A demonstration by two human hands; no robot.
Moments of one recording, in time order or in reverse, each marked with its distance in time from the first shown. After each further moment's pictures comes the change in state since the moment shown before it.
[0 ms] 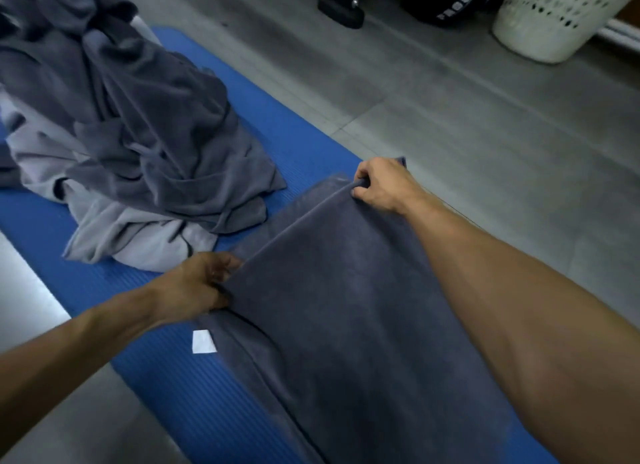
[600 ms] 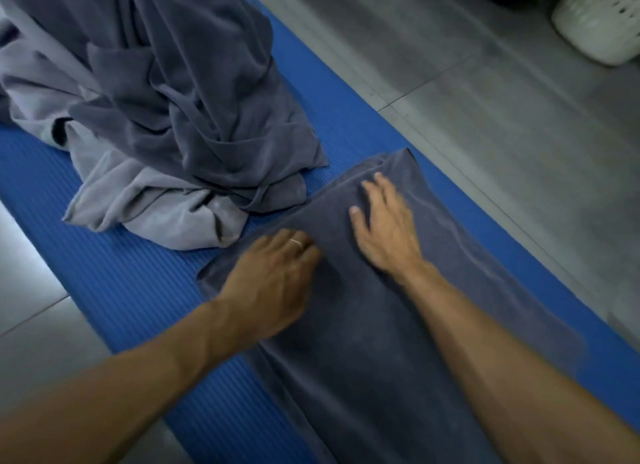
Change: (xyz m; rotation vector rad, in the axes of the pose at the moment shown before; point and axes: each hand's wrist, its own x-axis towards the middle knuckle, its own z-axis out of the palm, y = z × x) left_hand 0.048 -0.029 0.041 0.872 0.432 0.596; right_hand -0.023 -0.042 0.122 -0.010 0.129 -0.058
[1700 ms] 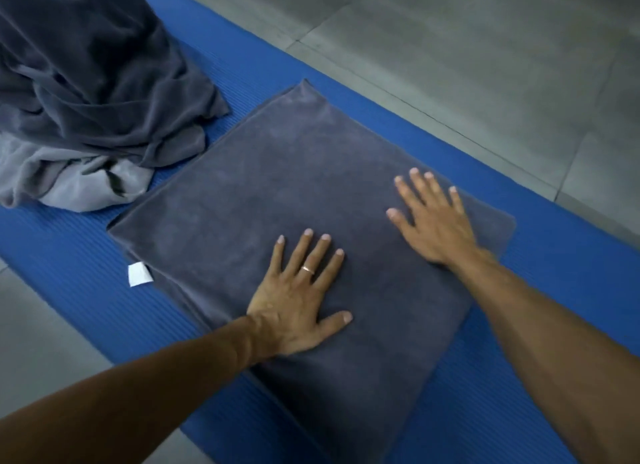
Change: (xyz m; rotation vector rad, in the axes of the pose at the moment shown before) left_hand -0.022 0.179 0.094 0.209 -0.293 0.084; right_hand -0.147 0.206 -0.027 -0.225 -0.219 0.158
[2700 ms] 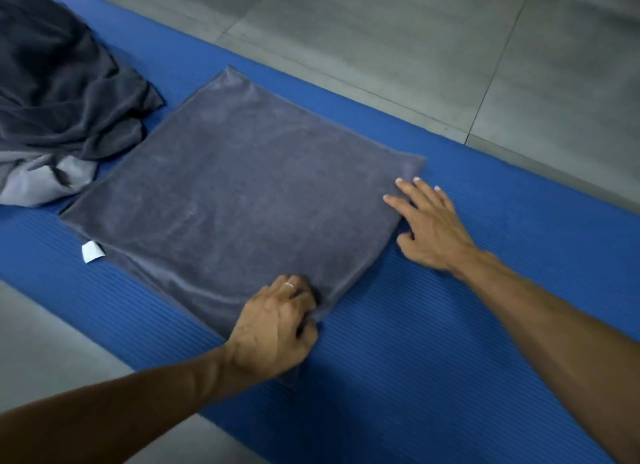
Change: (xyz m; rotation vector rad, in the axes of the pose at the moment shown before) left_hand -0.059 0.109 -0.024 -0.396 0.085 0.058; right_hand -0.137 0.080 0.005 0.117 0.080 -0.071
